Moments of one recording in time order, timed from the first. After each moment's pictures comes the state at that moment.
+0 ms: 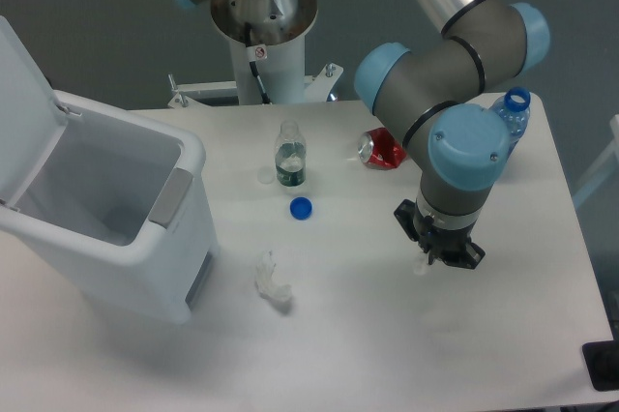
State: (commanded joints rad) arm 2.56 -2.10 -1.29 -1.29 1.62 1.26
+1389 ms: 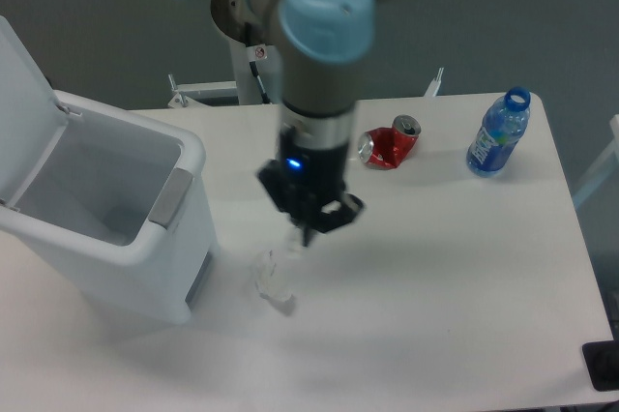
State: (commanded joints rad) arm 2.31 -1.80 -1.35 -1.25 1.33 0.79
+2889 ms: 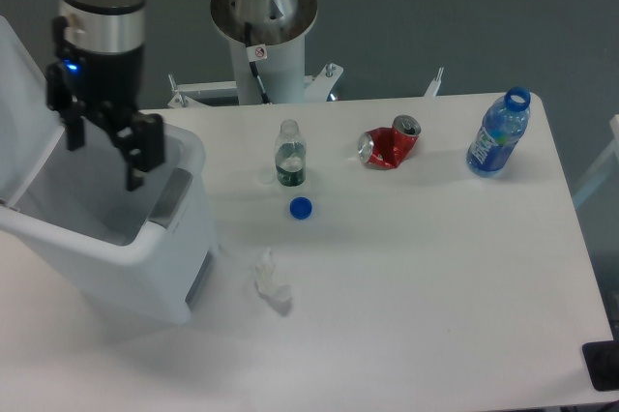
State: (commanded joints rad) arm 2.23 -1.68 -1.46 -1.21 1.32 0.69
